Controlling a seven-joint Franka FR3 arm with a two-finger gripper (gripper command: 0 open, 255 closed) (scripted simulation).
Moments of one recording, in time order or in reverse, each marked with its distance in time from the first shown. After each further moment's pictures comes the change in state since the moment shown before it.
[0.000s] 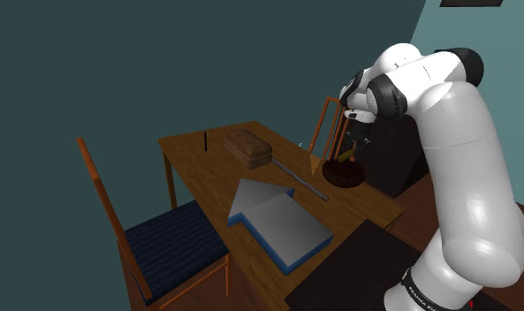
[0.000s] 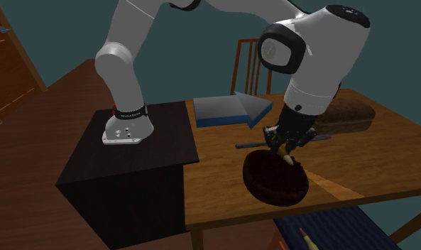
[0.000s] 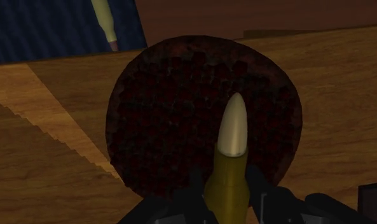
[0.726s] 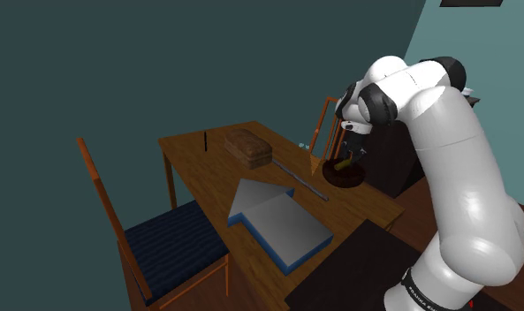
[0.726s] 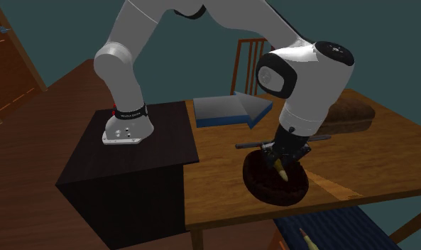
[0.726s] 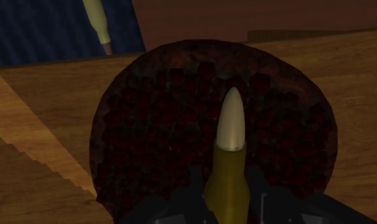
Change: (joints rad) arm -0.043 0.081 0.064 -0.018 0.072 0.081 -0.042
